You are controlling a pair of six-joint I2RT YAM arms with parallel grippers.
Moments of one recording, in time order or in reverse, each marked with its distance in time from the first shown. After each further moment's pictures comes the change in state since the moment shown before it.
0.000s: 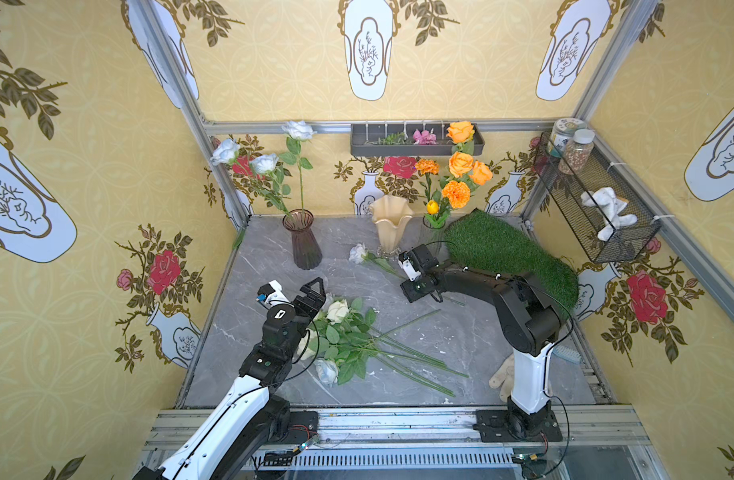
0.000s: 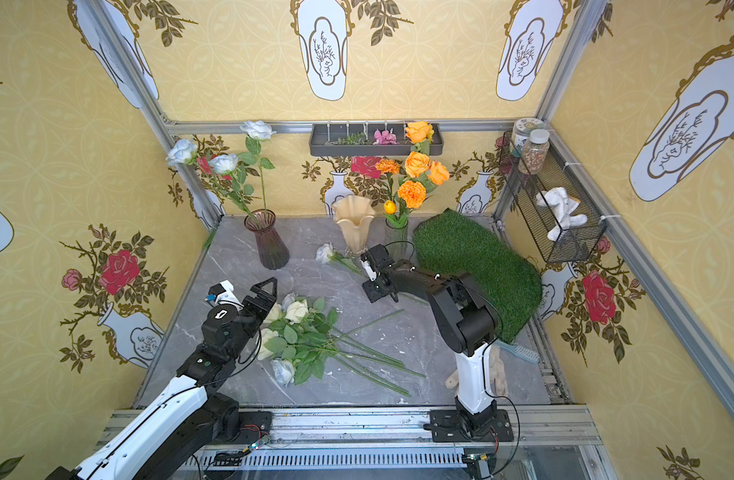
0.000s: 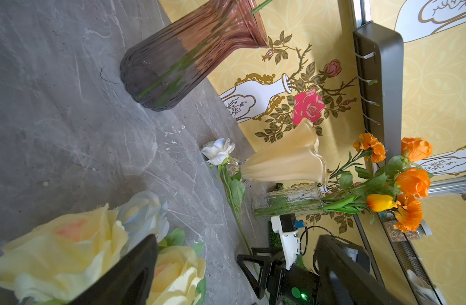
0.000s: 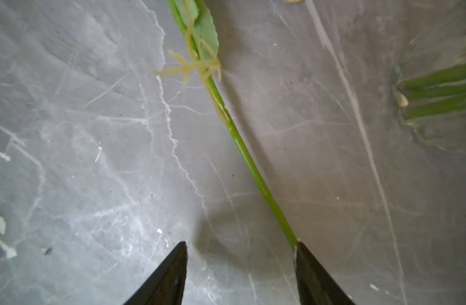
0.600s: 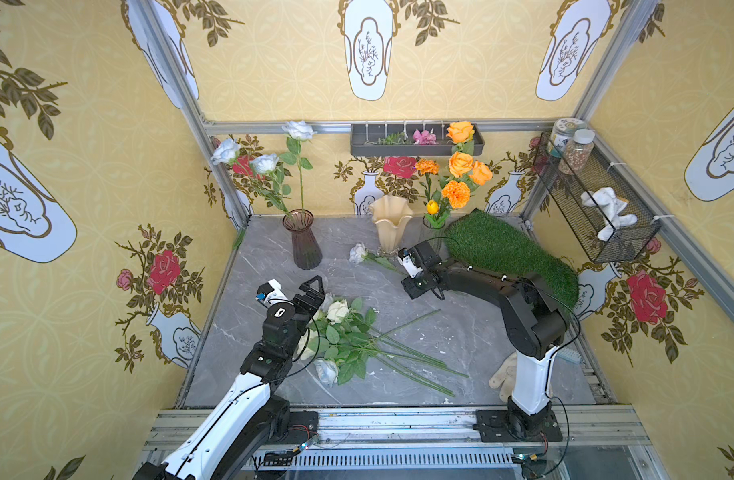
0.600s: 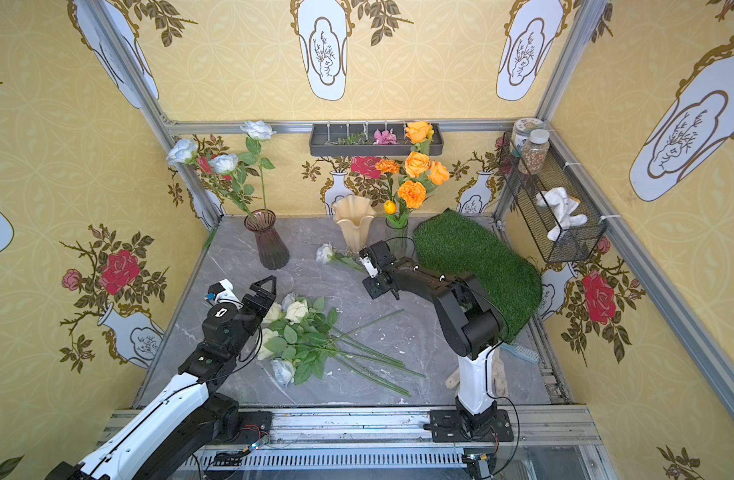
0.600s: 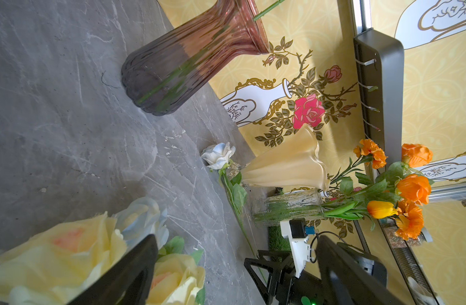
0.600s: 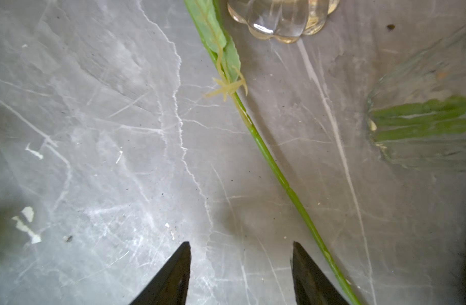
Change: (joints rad) left arm 0.018 0.020 0.000 0.026 0.005 -0.005; right arm 0.000 -0.063 -0.005 -0.004 -0.006 -0.068
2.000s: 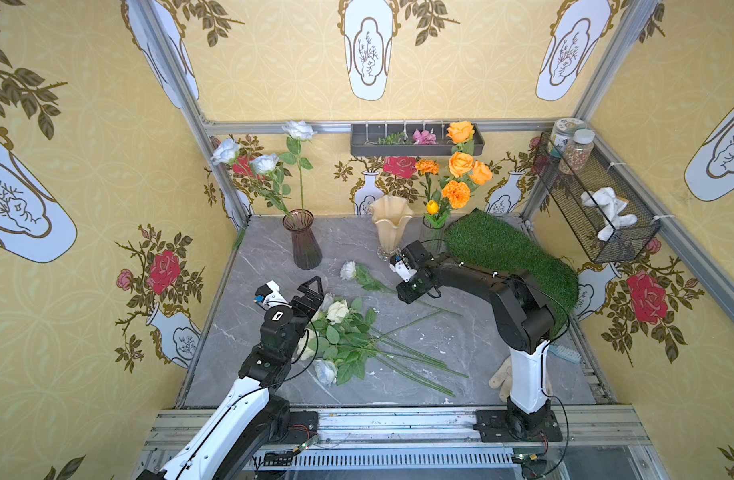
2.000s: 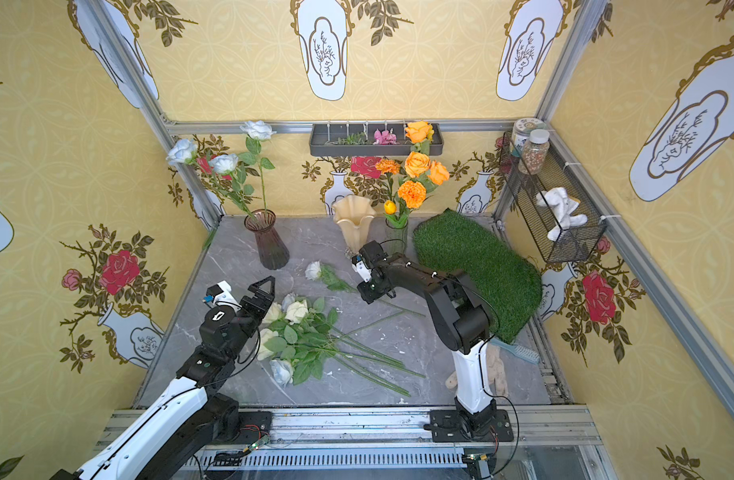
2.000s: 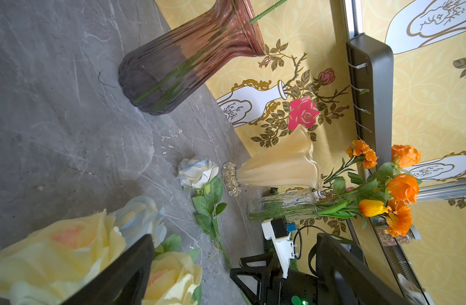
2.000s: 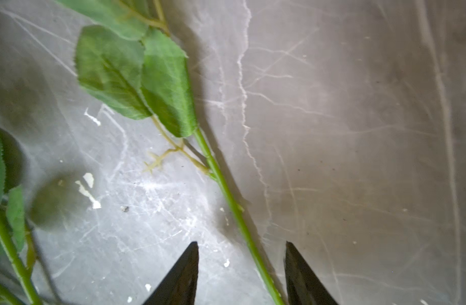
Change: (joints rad) left arm 0.005 -0.040 -0.019 0.001 0.010 -0.011; right arm 0.019 0.082 0.117 -0.180 -0.136 0.005
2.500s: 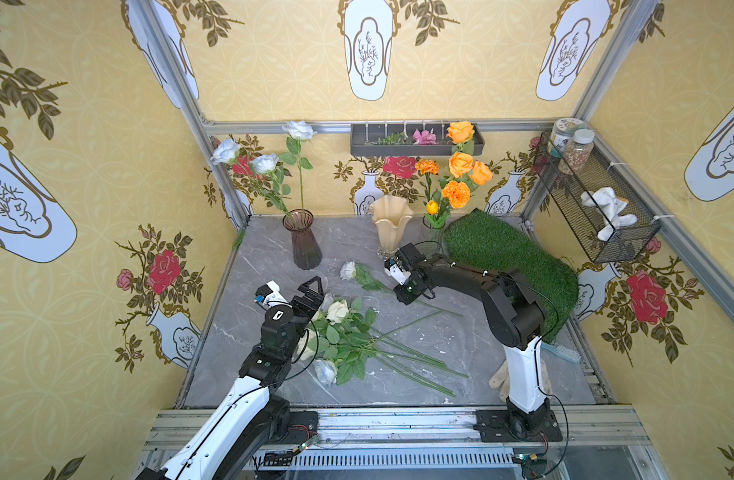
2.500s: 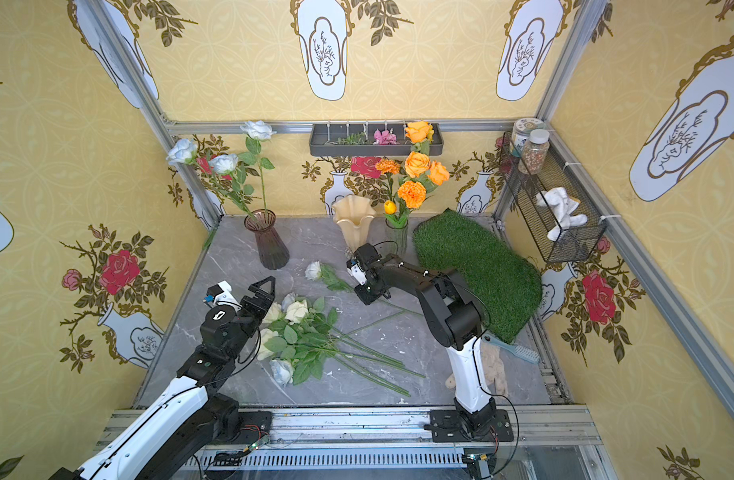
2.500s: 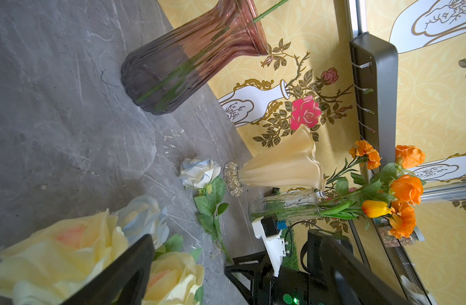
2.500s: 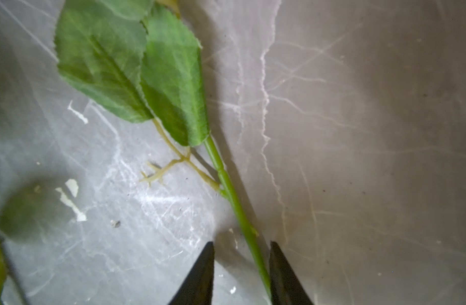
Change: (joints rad) left arm 0.003 0.011 0.000 0.001 0.000 0.000; right arm 0.031 0.086 0.059 -0.010 0.015 -0.042
